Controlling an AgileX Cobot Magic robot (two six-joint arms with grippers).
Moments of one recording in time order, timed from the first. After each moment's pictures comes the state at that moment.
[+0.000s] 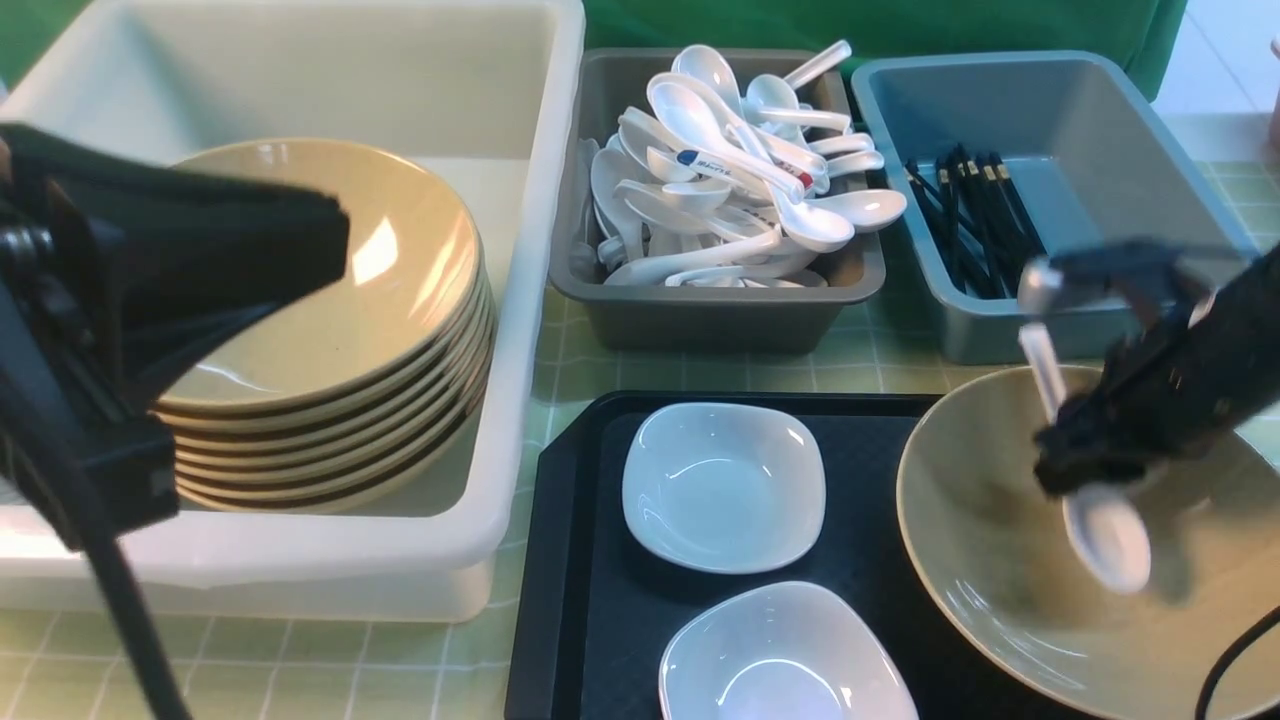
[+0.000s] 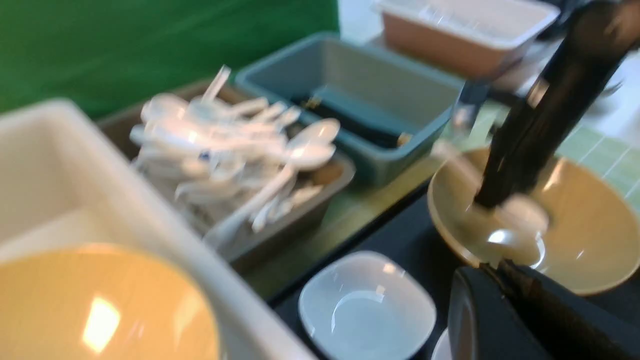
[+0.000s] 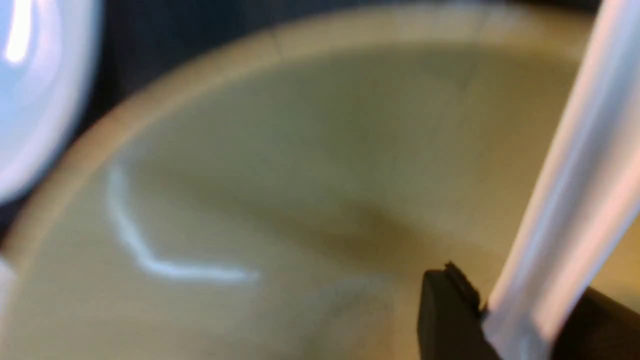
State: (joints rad) right arm 0.07 1.63 -1.06 0.29 0.68 -0.40; left arm -0.33 0.75 -0.98 -0.51 0.78 0.59
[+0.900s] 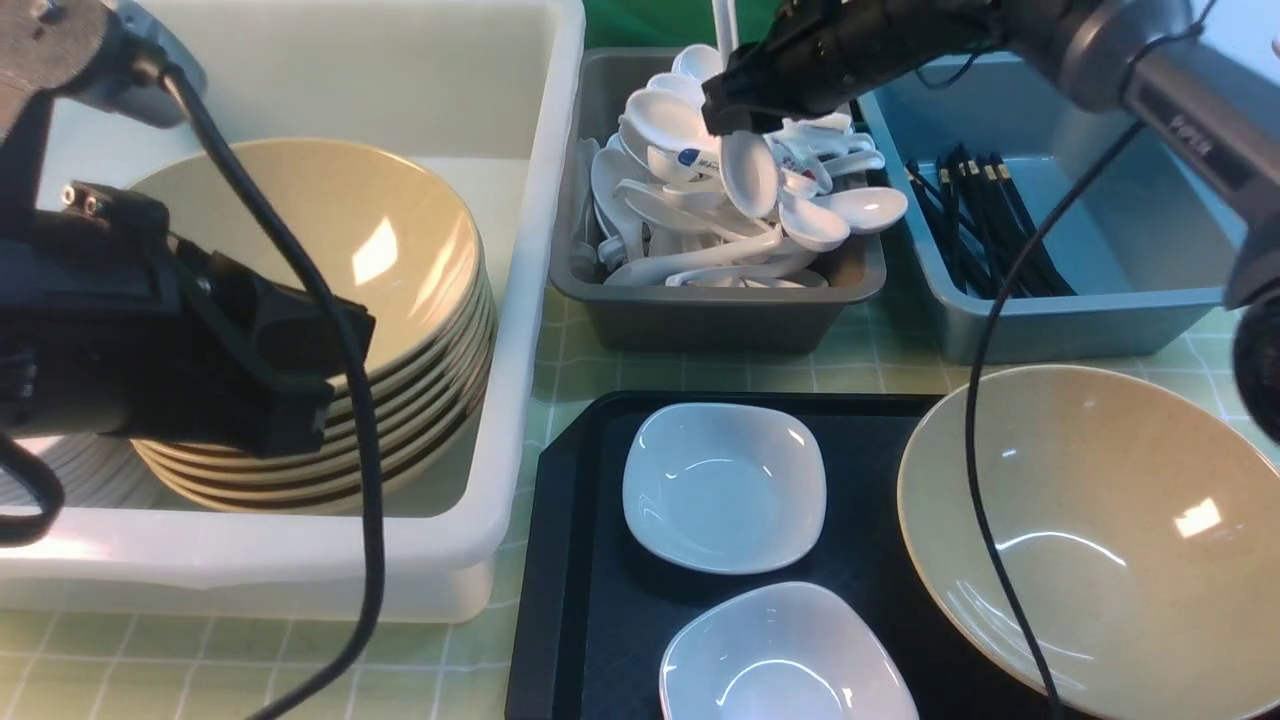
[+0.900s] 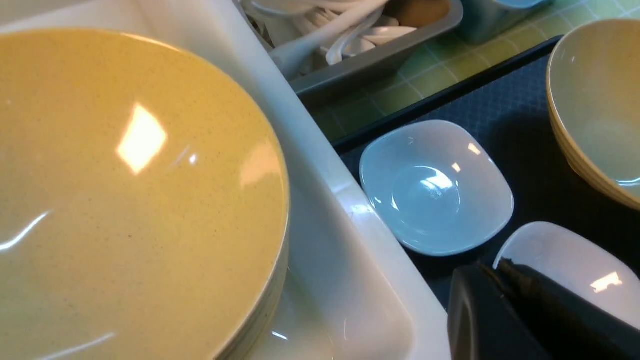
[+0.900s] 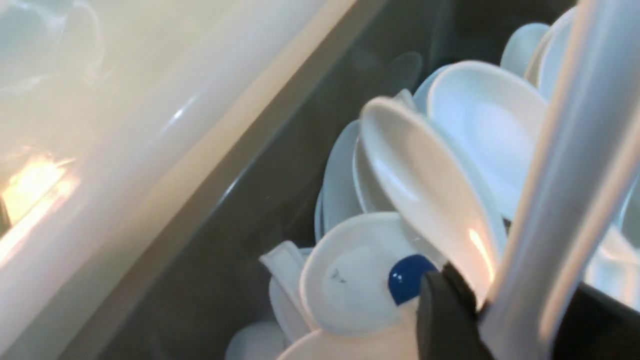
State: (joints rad) right arm 0.28 2.37 -2.34 0.44 0.73 -0.35; left arm -0.33 0.93 -0.97 -0.30 0.84 0.34
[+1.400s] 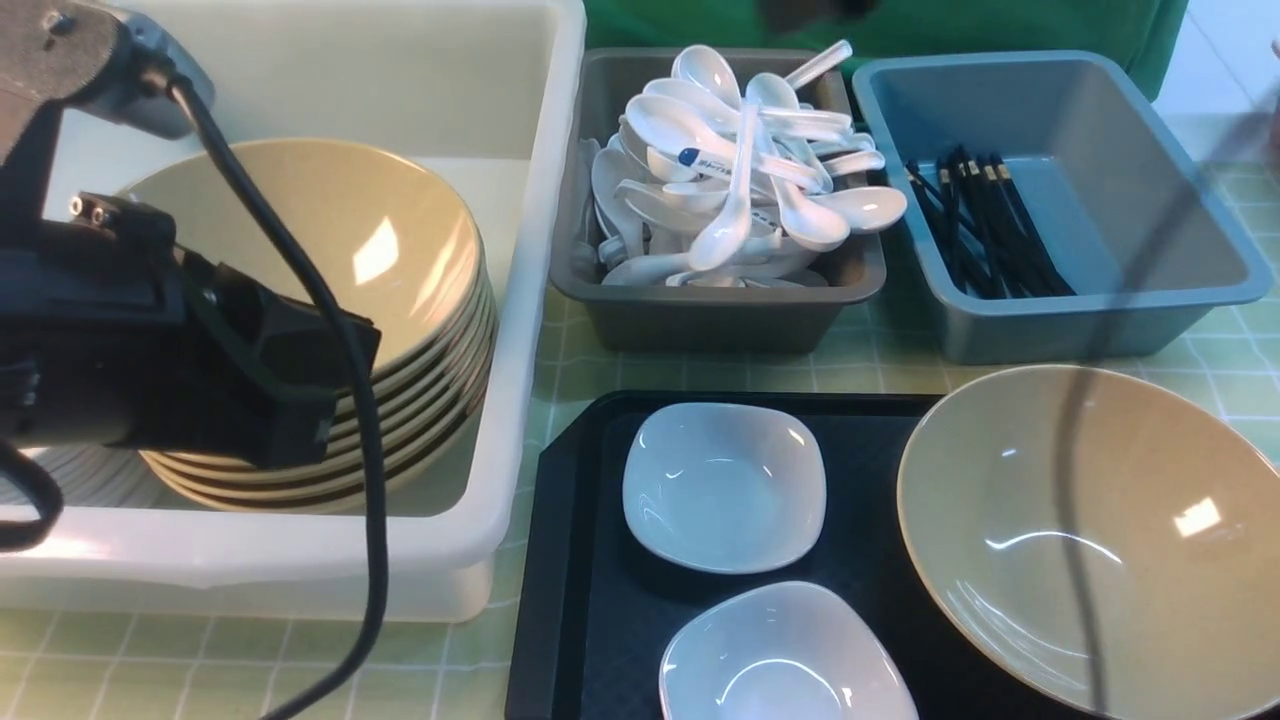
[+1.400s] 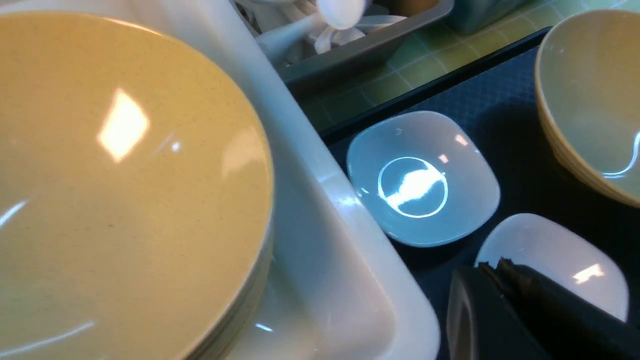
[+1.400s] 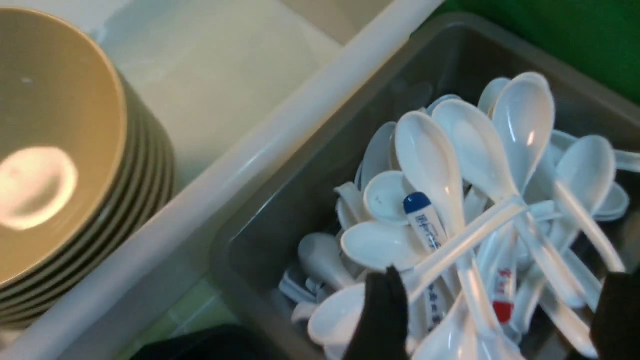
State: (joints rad) right arm 0.23 1.92 -2.15 0.44 0.97 -0.44; left arm -0.33 0.93 -0.97 -0.34 0.86 0.34
